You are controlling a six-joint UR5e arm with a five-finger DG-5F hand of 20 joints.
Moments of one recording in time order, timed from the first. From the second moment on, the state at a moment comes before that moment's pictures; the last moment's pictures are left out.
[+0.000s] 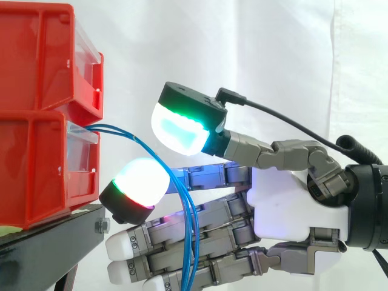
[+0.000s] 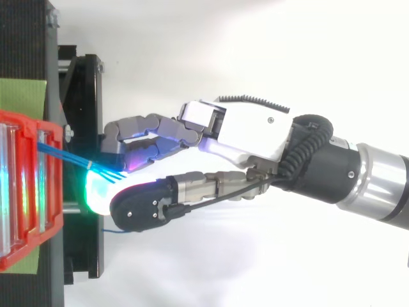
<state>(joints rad) 0.25 -2.39 -1.16 -2.67 -1.11 -0.07</state>
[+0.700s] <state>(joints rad) 0.25 -2.38 -1.14 -2.73 -1.11 -0.05</state>
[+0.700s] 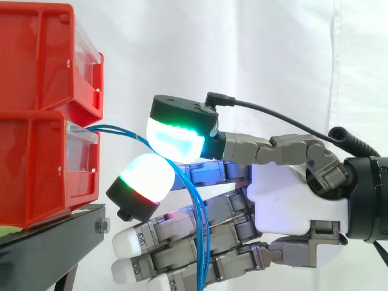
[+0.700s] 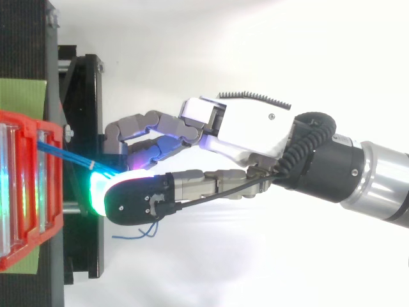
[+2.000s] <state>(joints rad) 0.22 -2.34 -1.14 -2.82 -1.10 -0.05</state>
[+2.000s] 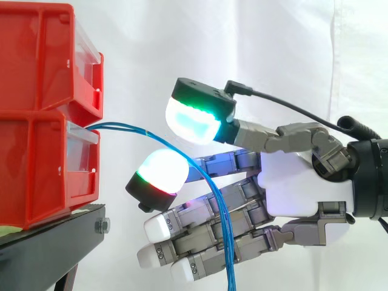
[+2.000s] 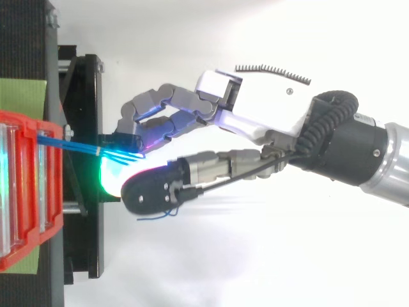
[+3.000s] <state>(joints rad) 0.21 -2.34 -1.14 -2.82 -1.10 -0.05</state>
